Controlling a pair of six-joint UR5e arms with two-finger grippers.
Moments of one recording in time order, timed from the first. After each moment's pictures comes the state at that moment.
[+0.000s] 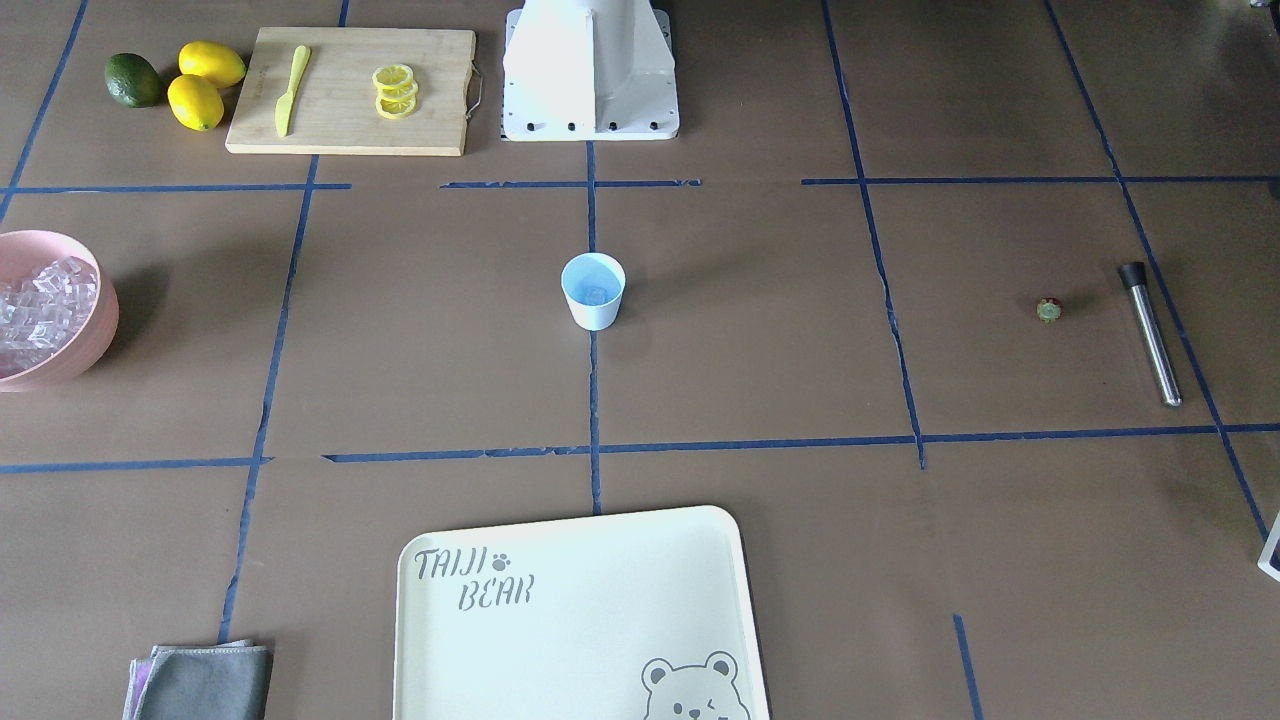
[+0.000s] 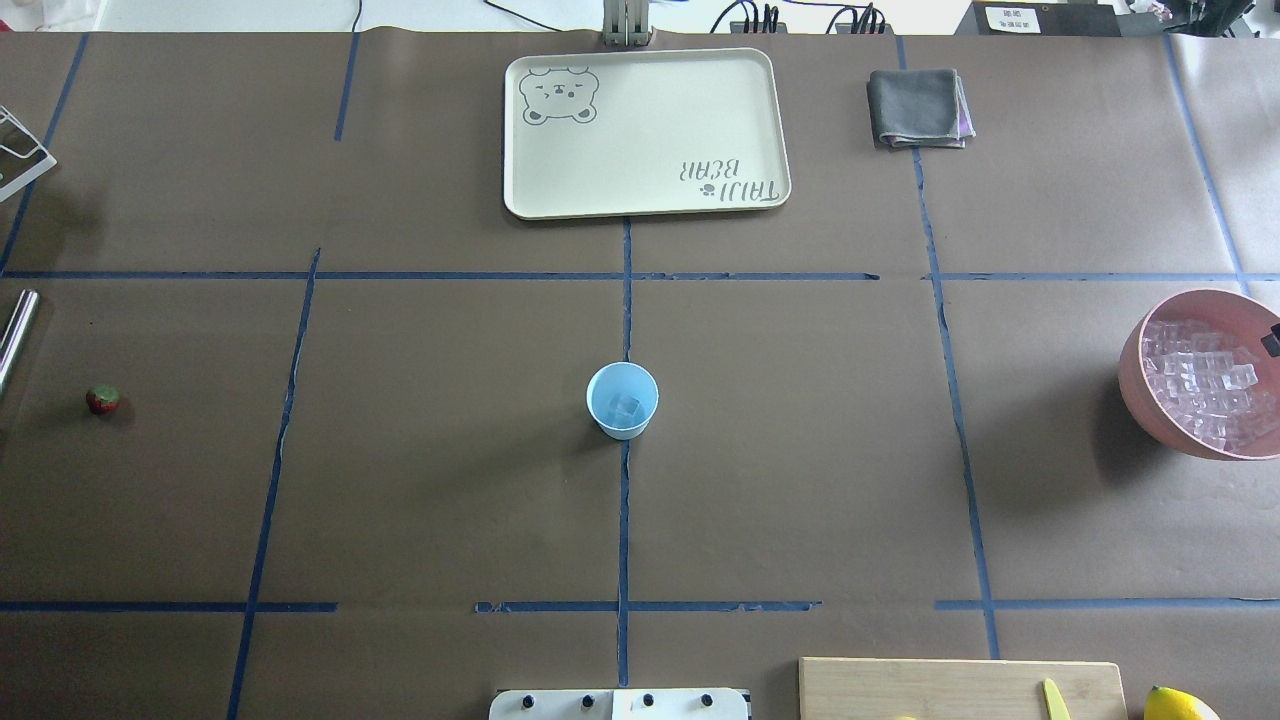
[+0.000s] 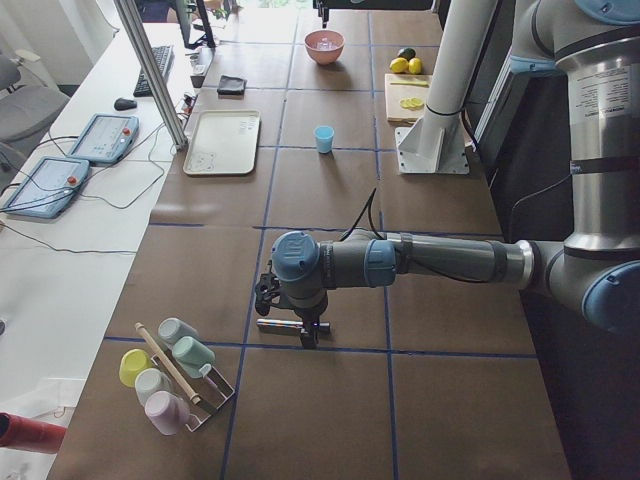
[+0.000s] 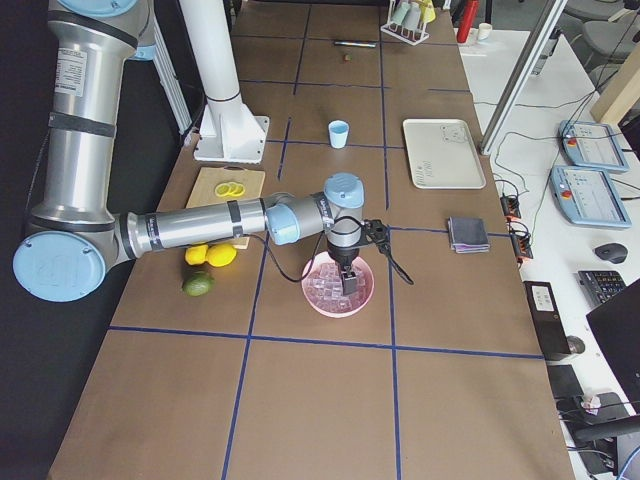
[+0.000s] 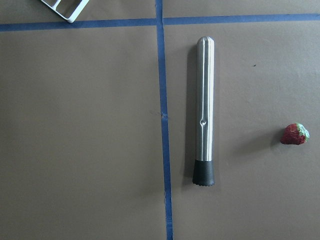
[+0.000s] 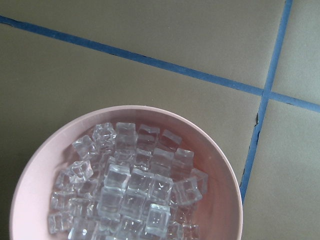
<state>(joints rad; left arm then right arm) -1.54 -1.41 -1.80 -1.44 -2.41 0.09 1.23 -1.74 1.88 -1.39 2.17 0.24</state>
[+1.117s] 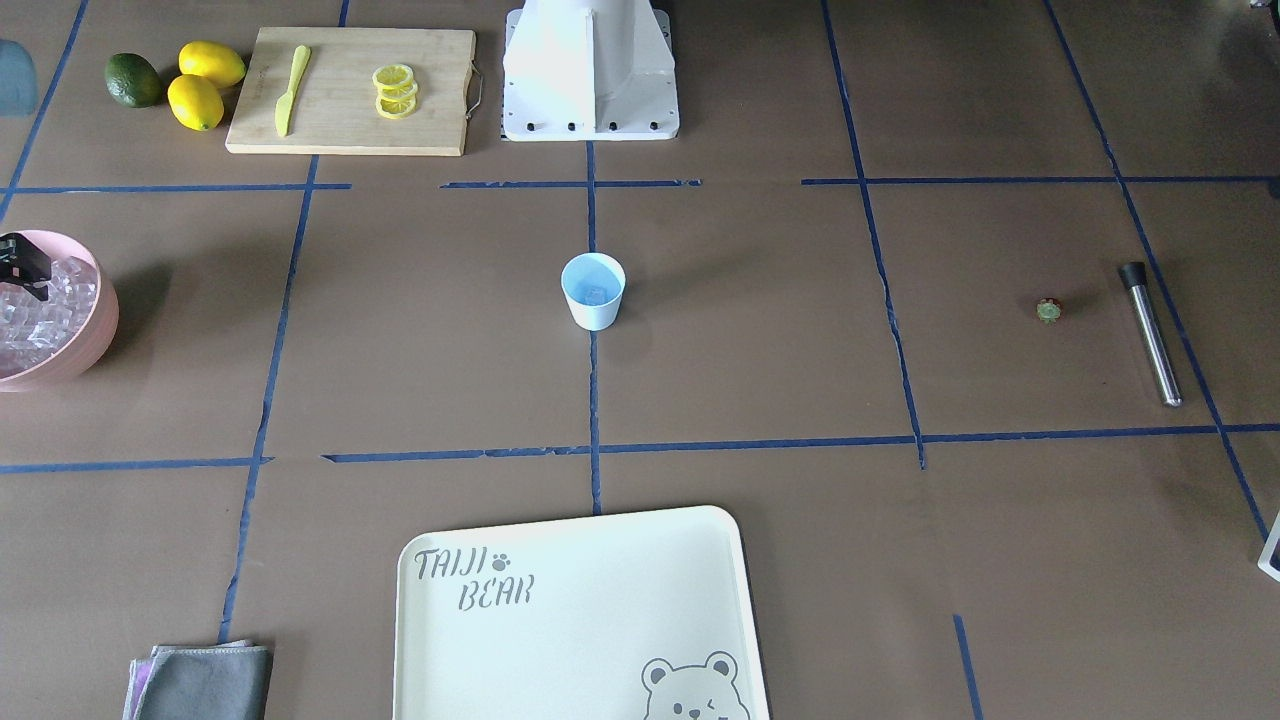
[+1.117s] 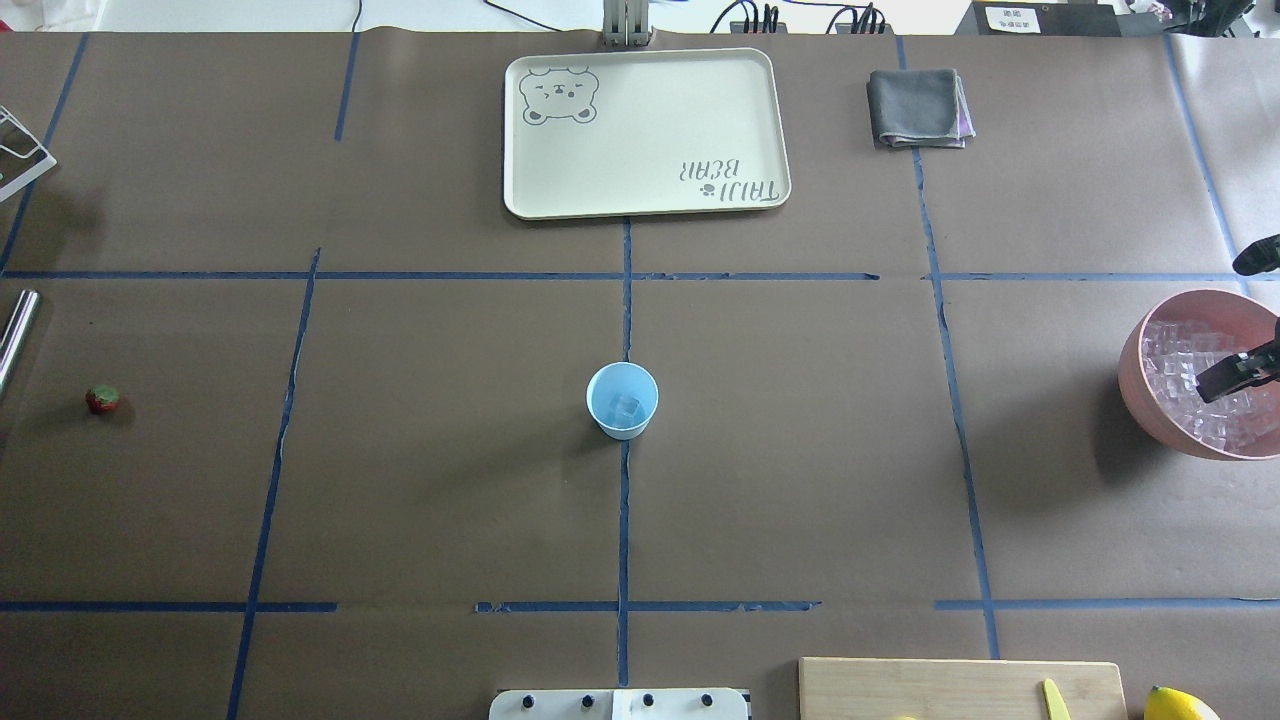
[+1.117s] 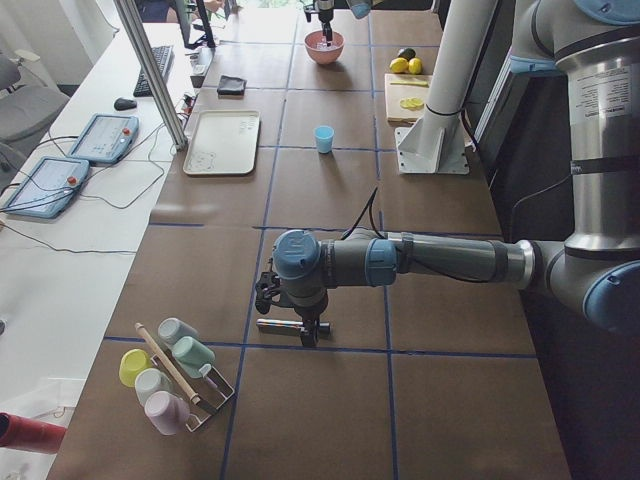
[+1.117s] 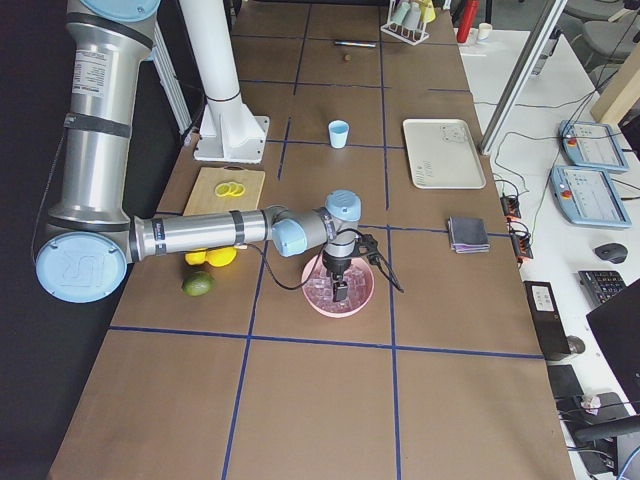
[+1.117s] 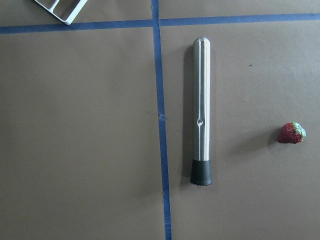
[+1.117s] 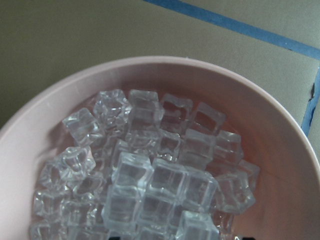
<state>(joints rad) -1.54 -1.41 -1.80 -1.44 -2.41 0.09 1.08 -1.73 1.80 -1.34 2.12 0.31</state>
